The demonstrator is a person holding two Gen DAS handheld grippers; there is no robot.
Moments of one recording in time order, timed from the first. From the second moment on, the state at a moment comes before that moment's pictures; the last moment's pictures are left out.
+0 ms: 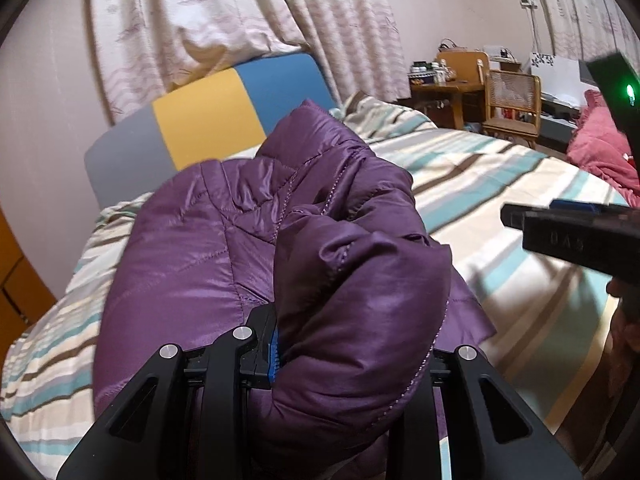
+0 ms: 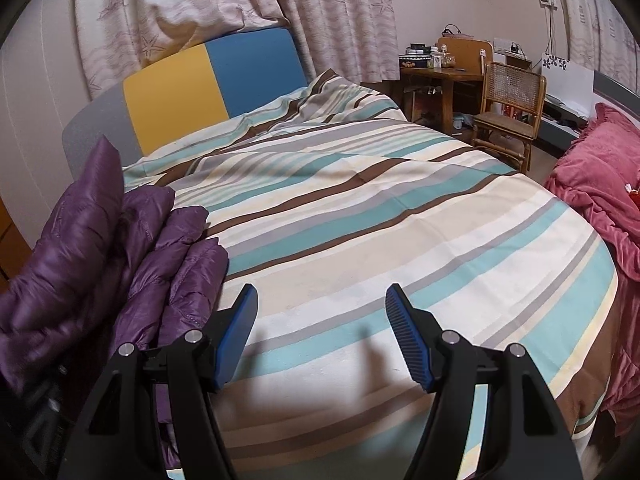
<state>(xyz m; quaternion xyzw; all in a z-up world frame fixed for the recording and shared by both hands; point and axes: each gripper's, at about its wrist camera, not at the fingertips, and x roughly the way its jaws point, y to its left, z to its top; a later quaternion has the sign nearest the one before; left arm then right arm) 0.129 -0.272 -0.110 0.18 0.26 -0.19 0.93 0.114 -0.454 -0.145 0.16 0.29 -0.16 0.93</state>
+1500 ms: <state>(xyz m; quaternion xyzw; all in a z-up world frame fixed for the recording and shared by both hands) 0.239 -0.131 -0.084 -0.08 0.38 -0.11 0.92 0.275 -0.307 -0.063 0.04 0.30 -0.02 0.95</state>
